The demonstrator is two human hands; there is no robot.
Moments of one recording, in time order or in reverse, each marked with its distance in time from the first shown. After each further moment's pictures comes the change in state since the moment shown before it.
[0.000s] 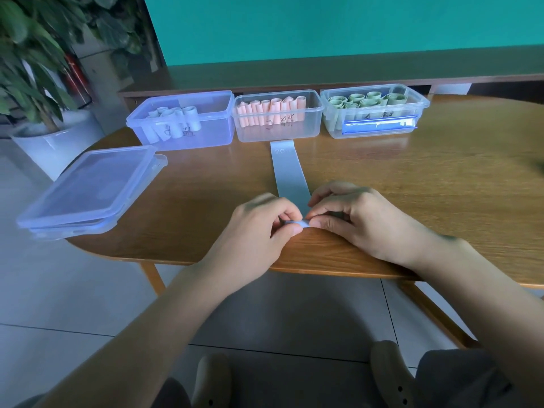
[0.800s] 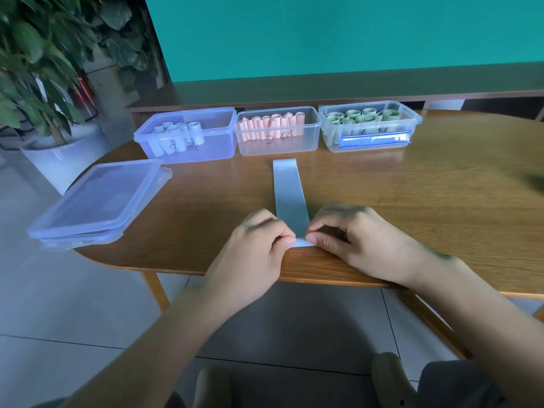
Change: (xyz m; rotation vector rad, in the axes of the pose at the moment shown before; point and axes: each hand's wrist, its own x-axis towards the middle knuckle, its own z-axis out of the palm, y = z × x) left_hand -0.014 -0.002 0.004 0.079 0.087 0.051; right_hand -0.007 -0.009 0.001 -0.013 -0.009 0.016
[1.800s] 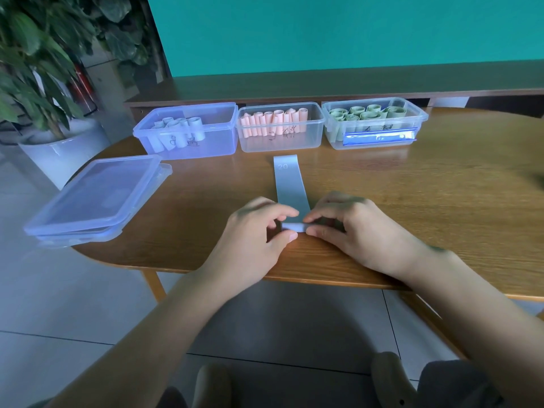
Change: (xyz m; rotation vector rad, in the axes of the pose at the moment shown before) left_hand 0.015 -0.008 -0.006 -0.100 -0.031 -0.086; right_hand 0.014 0.007 0.007 -0.036 0.098 -0.012
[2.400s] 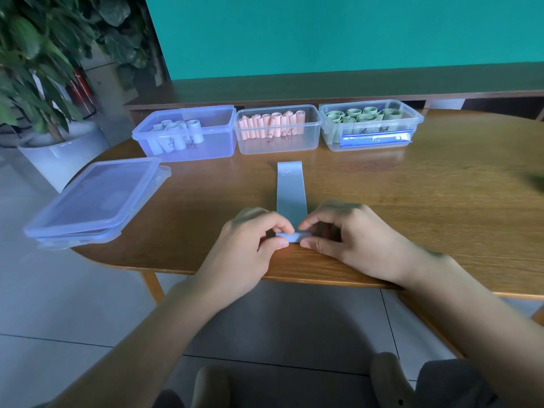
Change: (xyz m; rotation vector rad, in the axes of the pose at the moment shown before) left_hand -0.013 0.000 -0.003 -0.016 0.007 0.038; right_hand -0.008 -0.005 -0.002 0.065 -0.077 0.045
